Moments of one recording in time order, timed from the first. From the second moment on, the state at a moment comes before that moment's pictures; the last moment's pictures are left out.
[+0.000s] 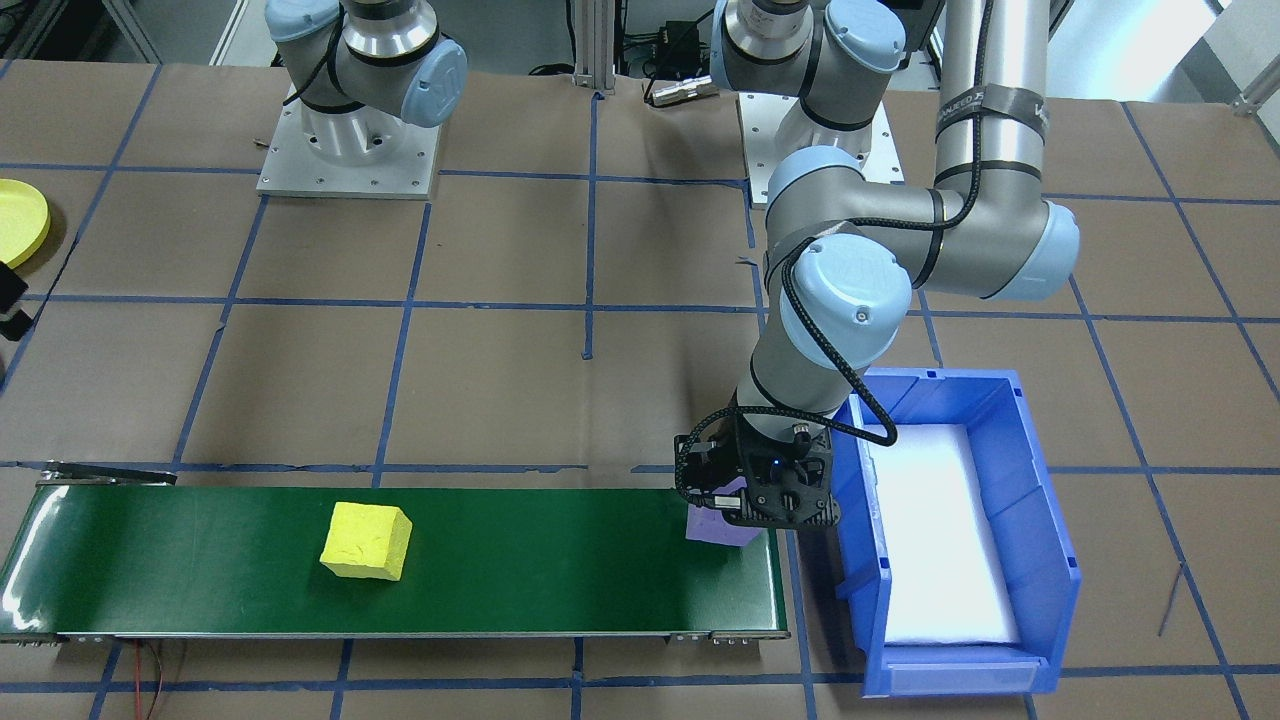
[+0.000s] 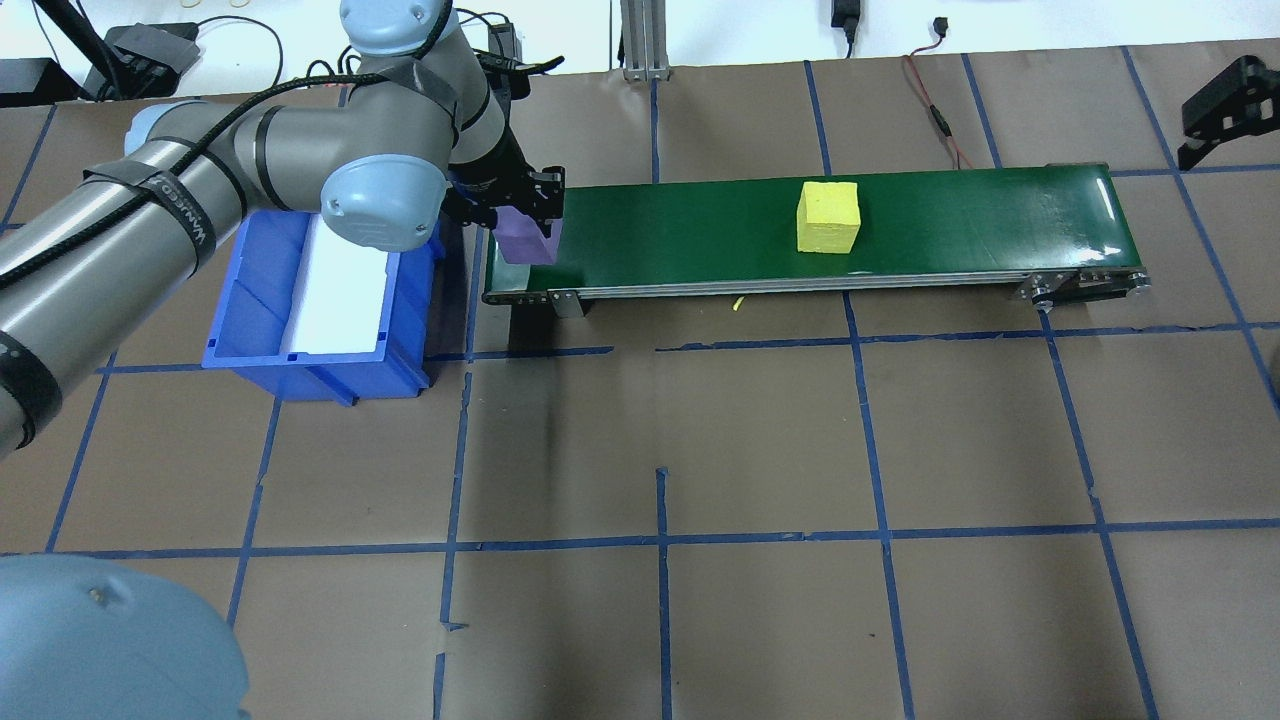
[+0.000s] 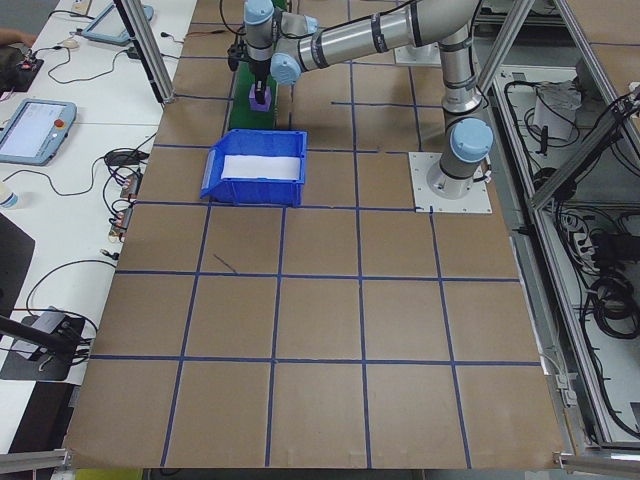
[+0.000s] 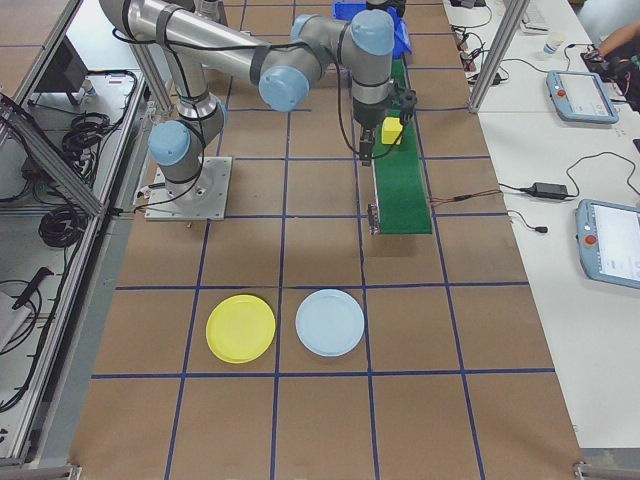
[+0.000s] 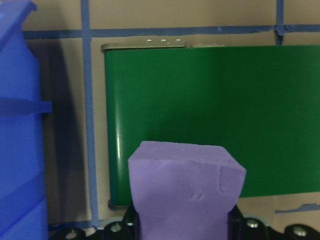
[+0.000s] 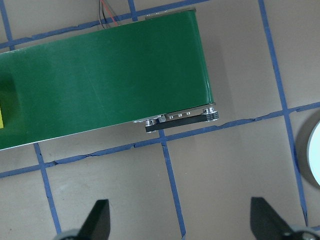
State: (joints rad) left arm -1.69 -2.01 -1.56 -1.04 1.49 -0.10; right arm 1.10 -1.48 1.60 -1.77 -1.54 -0.26
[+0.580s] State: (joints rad) left arm -1.69 -2.04 -1.55 -0.96 1.48 -0.10; right arm 1.11 -1.25 1.47 -1.89 -1.46 -0.32
